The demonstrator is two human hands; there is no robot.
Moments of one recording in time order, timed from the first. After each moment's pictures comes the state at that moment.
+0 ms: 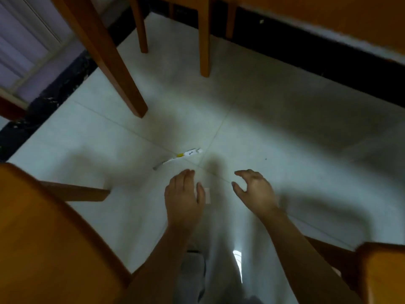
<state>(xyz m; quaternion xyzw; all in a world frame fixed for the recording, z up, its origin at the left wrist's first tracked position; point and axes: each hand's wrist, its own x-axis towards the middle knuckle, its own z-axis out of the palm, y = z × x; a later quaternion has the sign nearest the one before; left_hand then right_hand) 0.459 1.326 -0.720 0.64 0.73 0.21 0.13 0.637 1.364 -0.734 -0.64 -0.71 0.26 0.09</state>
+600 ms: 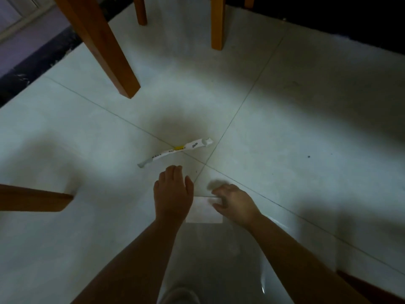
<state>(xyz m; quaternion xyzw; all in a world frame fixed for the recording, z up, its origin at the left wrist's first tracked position) 0.419 1.381 -0.972 0.62 0.77 0.13 0.08 0.587 1.397 -1.009 -0.51 -0.80 0.31 0.04</state>
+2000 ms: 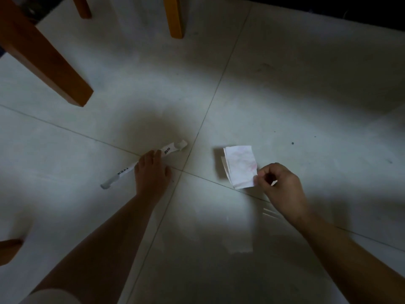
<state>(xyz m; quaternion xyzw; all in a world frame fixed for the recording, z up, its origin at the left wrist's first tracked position) 0.399 1.476 -1.052 0.68 0.72 0.08 0.10 0.680 1.418 -0.985 -0.71 -0.57 0.32 0.28</state>
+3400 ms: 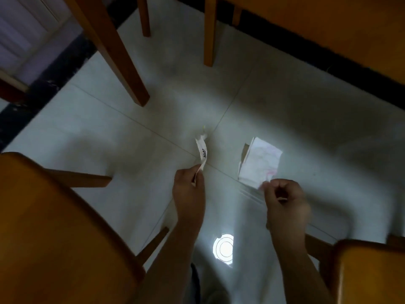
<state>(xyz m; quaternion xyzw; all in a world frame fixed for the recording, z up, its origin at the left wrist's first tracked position) 0.484 1.330 -0.653 0.41 0.78 0.39 0.26 0.630 1.318 -0.608 -0.76 -0.42 0.31 0.38</state>
